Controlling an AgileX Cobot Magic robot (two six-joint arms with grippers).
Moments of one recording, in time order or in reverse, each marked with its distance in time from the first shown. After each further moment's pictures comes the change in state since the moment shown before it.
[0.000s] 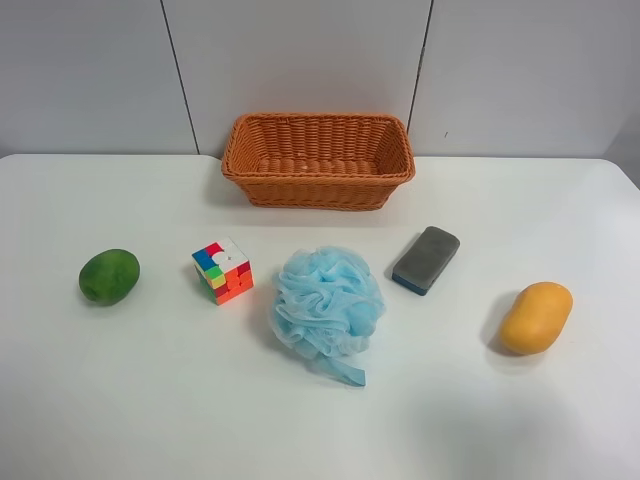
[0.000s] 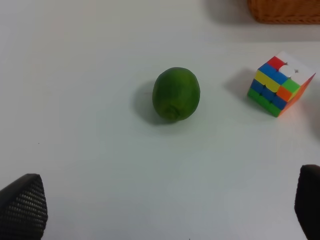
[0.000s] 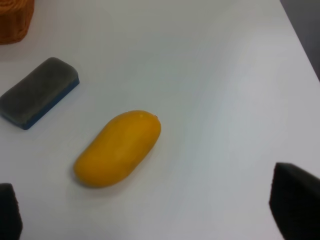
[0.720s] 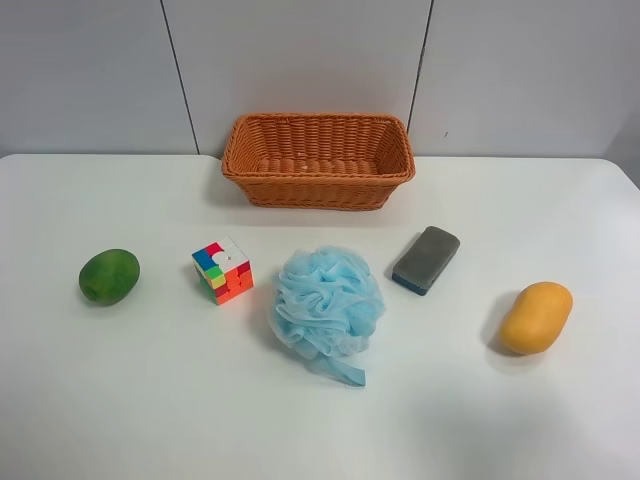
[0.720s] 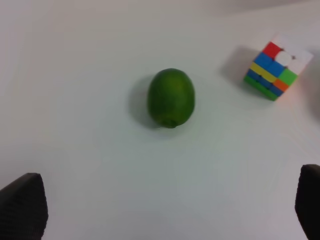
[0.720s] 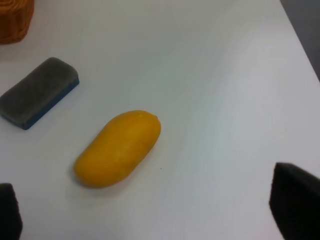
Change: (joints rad) left arm -0.063 0.736 -0.394 -0.008 -0.009 0.136; right arm 0.000 0.000 0.000 0.000 0.000 0.000
